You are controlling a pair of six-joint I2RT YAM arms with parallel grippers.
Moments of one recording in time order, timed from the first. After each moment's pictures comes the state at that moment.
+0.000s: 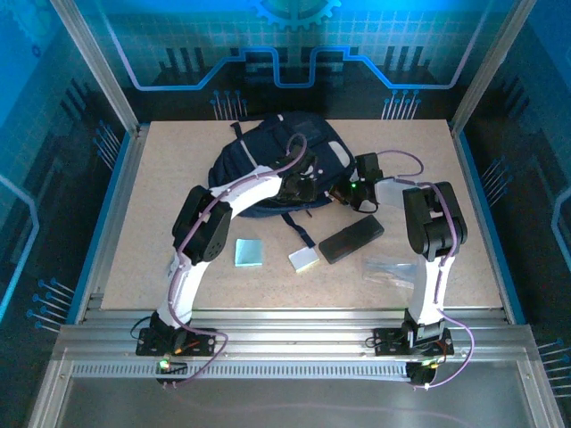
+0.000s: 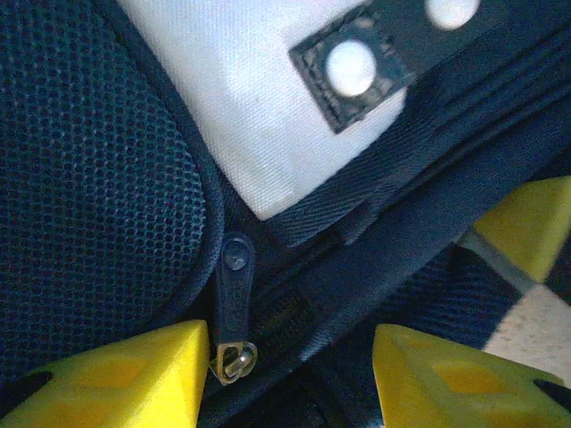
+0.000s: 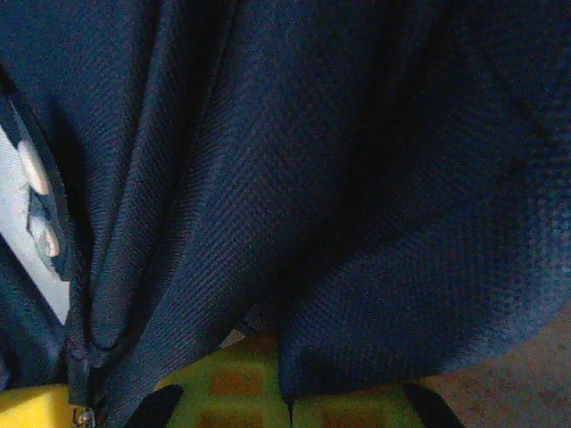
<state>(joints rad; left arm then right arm) -0.59 2.24 1.81 -0.66 -0.03 -0.54 0.21 2.03 1.21 -0.11 -0.41 0.82</state>
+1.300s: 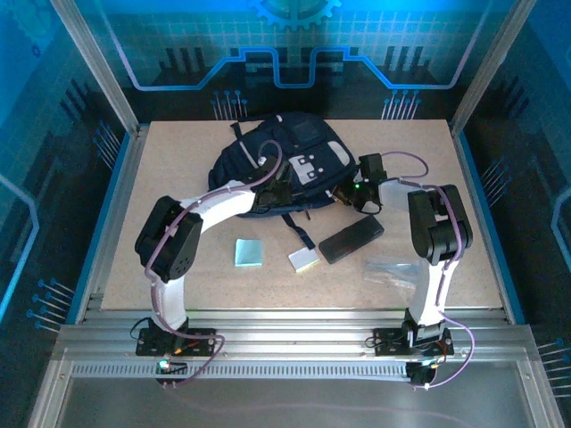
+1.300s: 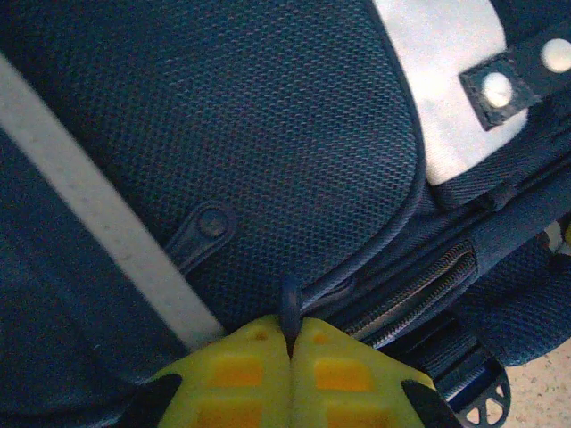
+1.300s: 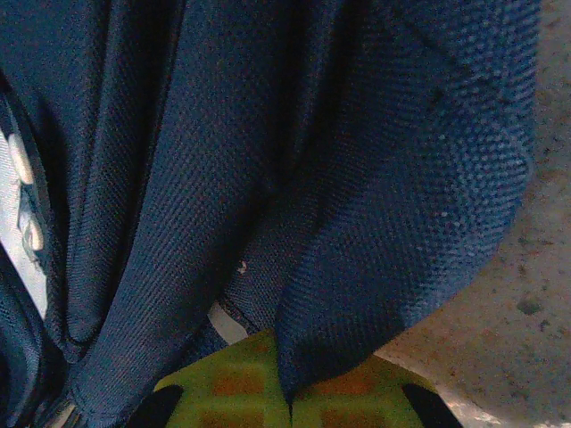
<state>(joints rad) -0.53 1.92 1.35 -0.37 -0.14 -0.61 0.19 1.98 1.17 -0.13 -0.39 0.83</state>
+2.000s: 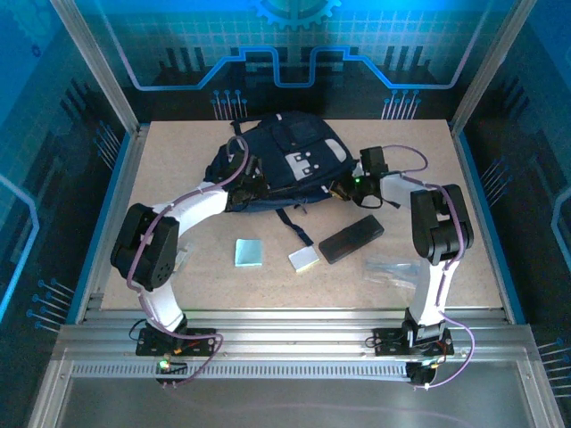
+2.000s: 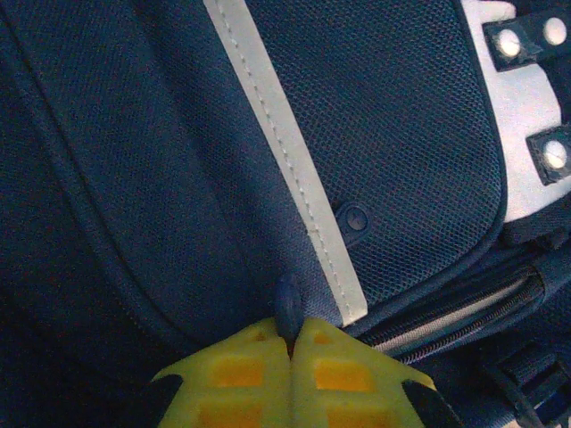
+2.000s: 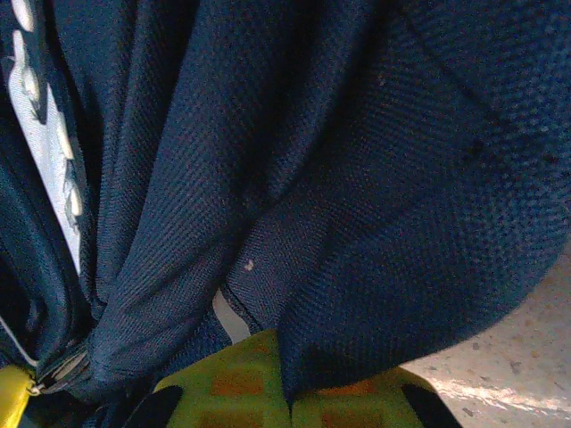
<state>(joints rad) -0.38 1.78 1.20 -0.29 -0.03 -0.62 0.17 1.98 1.25 -0.22 -0.49 0.79</state>
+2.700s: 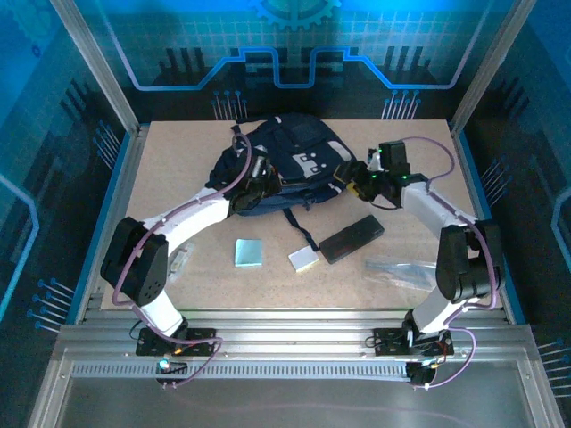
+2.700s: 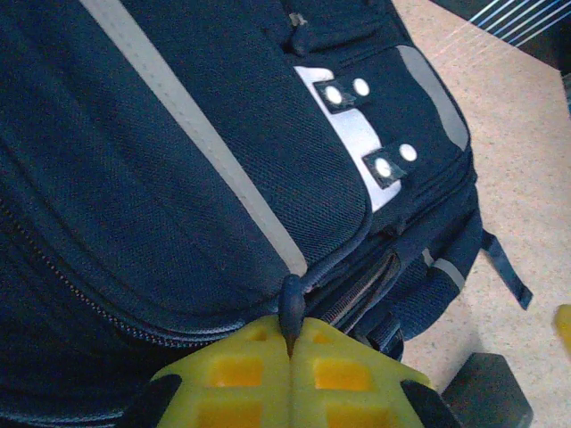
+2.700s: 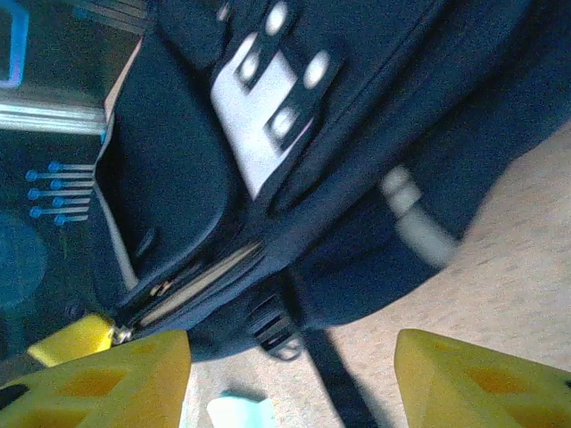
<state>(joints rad) -0.49 1.67 1.20 -0.21 -0.03 -0.72 0.19 1.63 1.11 -0.25 -0.51 0.84</state>
